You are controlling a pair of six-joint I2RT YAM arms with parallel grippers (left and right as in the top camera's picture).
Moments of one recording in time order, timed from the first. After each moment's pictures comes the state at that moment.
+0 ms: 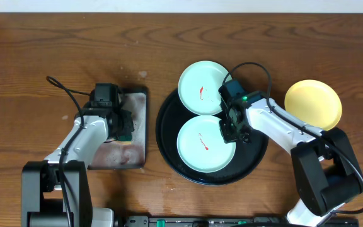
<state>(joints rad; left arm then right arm) -0.02 1.59 0.81 -0.53 0.02 -0.28 0.47 1.83 1.10 -0.83 -0.05 0.24</state>
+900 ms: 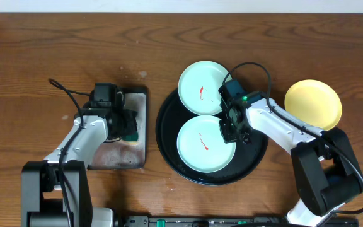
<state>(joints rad) -0.01 1.59 0.81 -0.53 0.15 -0.28 0.47 1.83 1.10 -0.83 -0.05 0.24</state>
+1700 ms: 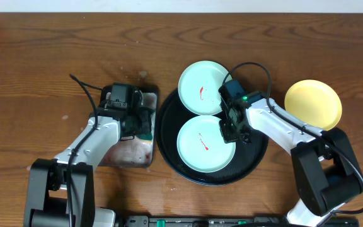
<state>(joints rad) -0.15 1.59 0.81 -0.47 0.21 -0.28 0.47 1.83 1.10 -0.83 -0.05 0.24</state>
